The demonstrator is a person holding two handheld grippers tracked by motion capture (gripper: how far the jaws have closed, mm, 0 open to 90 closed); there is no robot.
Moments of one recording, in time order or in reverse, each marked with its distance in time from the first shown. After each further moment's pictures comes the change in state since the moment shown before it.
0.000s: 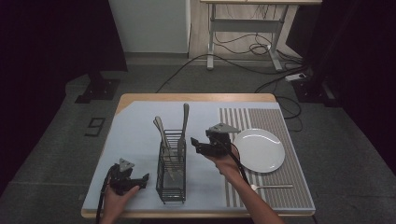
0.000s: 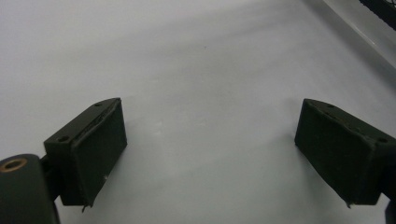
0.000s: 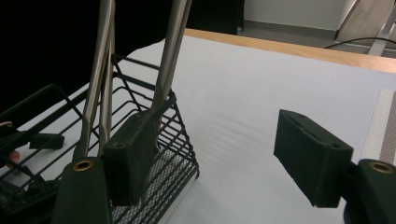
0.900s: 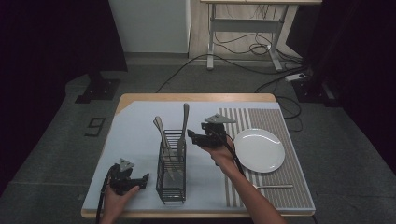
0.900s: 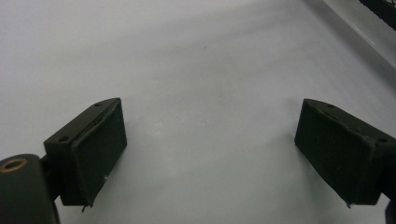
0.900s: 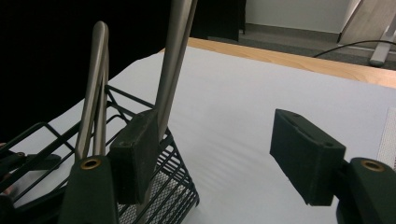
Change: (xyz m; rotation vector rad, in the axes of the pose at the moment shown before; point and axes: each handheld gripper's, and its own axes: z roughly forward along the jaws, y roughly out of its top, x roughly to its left) left arm 0.000 0.000 0.000 0.000 0.000 0.000; right arm -0.003 0.021 0.020 -0.001 0.009 0.007
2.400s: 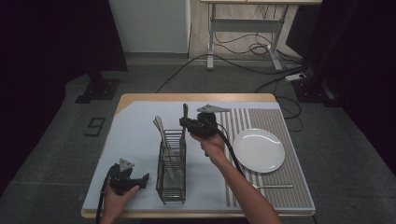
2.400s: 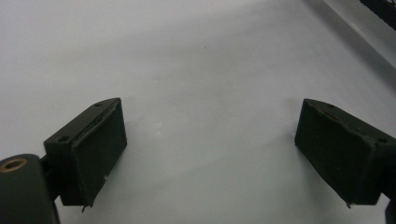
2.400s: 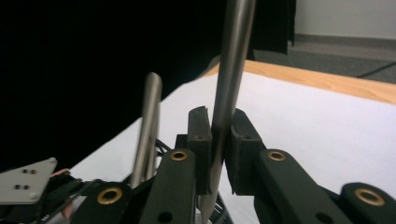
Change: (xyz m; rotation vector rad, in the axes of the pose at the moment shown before) left arm 0.000 0.000 0.000 -0.002 0.000 -0.001; right arm 0.007 0.028 0.023 -0.054 0.207 0.033
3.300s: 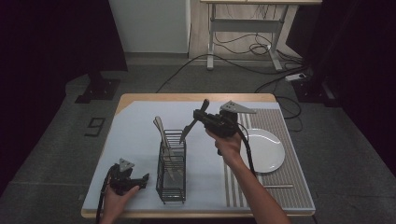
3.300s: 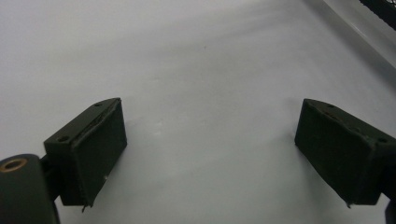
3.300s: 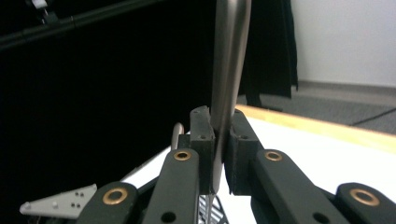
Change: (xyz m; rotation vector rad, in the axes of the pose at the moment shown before) left arm 0.000 0.000 0.000 -0.001 0.001 0.001; right arm -0.002 0.020 -0.071 -0.206 0.046 0.010
